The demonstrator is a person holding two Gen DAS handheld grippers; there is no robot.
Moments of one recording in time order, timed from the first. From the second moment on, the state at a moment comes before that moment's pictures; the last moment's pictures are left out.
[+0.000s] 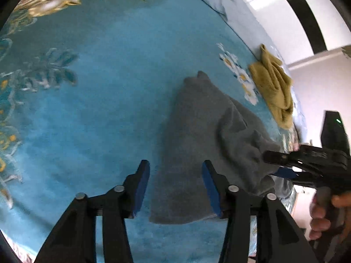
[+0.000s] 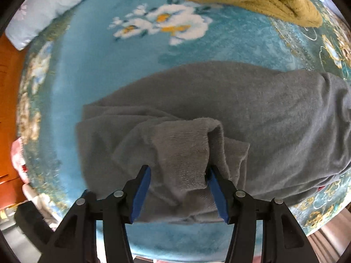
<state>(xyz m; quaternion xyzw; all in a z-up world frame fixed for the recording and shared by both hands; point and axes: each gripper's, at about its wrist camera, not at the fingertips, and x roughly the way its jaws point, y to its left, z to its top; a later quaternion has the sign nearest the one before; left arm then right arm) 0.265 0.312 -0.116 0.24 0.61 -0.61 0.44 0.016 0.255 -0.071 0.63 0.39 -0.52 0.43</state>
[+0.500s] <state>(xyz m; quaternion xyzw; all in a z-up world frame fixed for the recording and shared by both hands) 0.253 0.303 -0.113 0.24 0.61 -0.61 0.45 -0.009 0.255 -0.070 0.63 0.39 -0.52 0.44</state>
